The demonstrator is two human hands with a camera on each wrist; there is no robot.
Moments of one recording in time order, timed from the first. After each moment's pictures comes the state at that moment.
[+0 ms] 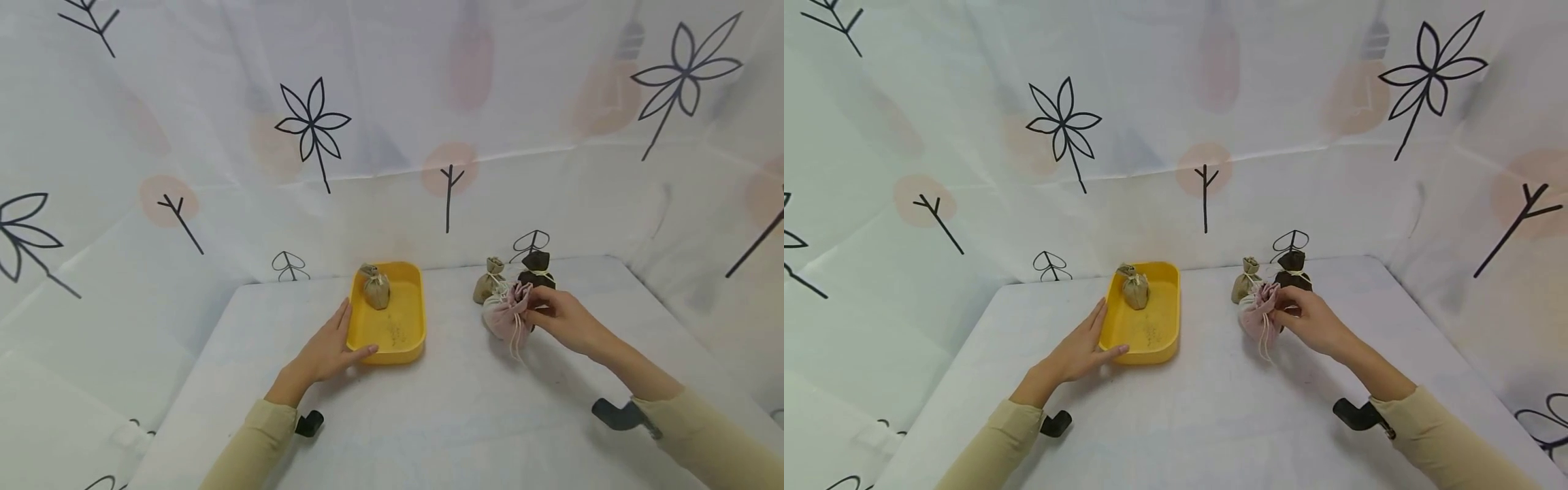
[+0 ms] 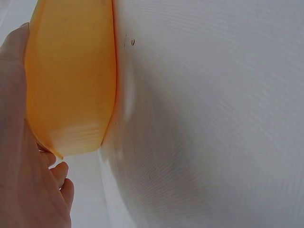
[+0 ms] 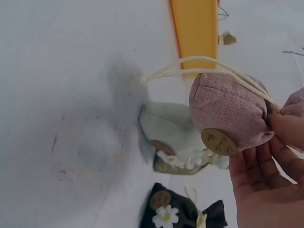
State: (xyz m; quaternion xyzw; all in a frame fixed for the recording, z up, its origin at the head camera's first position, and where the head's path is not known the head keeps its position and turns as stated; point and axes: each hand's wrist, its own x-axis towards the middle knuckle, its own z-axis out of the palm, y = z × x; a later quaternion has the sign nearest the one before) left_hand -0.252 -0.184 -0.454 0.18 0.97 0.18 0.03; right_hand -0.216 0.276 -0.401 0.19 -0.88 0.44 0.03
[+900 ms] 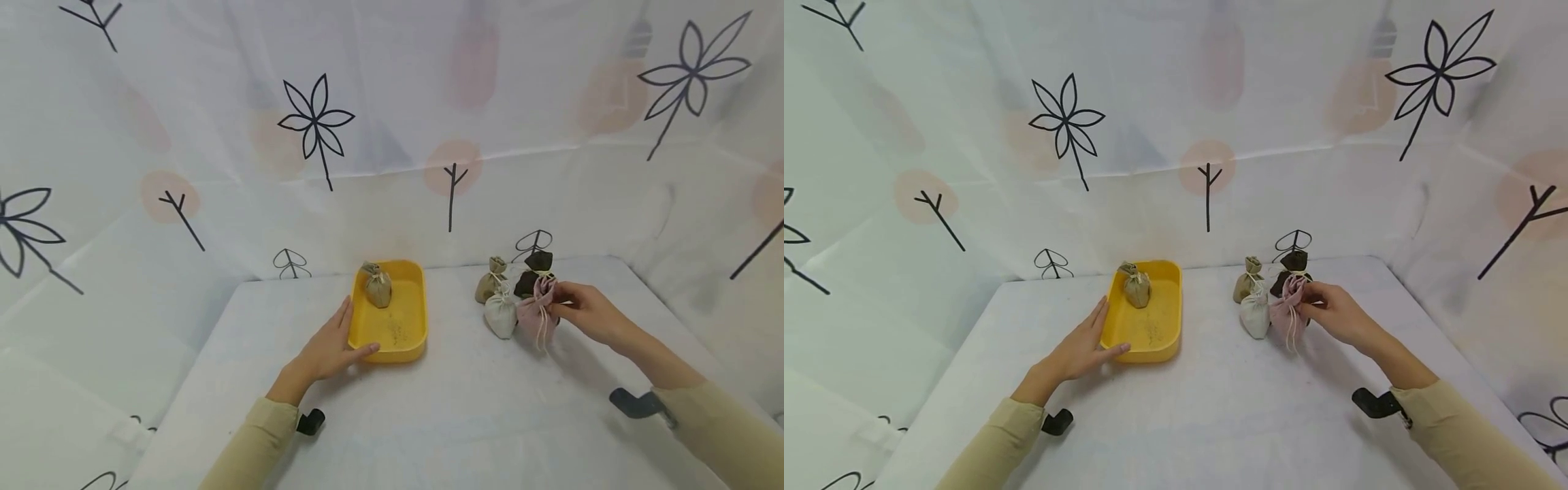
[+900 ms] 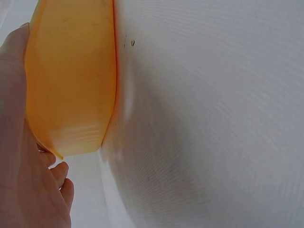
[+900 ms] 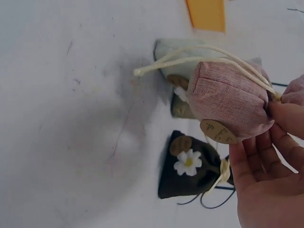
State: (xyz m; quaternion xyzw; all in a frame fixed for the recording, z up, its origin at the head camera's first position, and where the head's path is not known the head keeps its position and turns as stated) left_hand -0.254 -0.186 -0.456 0.18 0.97 0.18 0.03; right_hand -0.233 0.319 -0.408 0.17 -0.89 0.42 0.03
